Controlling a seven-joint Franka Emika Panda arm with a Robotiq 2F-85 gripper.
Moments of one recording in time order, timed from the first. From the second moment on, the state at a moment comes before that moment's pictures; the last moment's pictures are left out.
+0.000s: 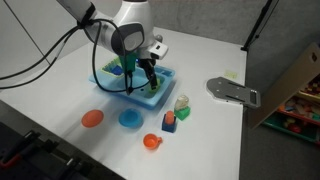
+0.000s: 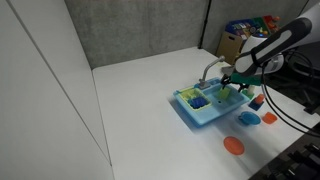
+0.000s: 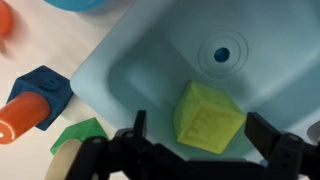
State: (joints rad) arm -0.02 0.70 -0.19 -1.94 0.13 2.71 0.53
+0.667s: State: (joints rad) arm 0.01 0.79 -0.19 -1.85 0.14 2.73 0.54
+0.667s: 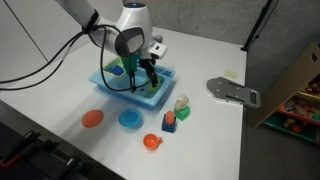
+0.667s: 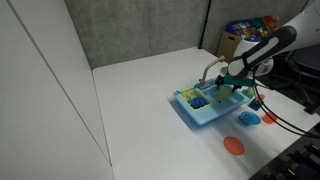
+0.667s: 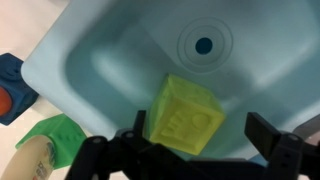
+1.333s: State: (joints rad) arm 0.02 0.84 -0.21 -1.82 0.14 2.73 0.58
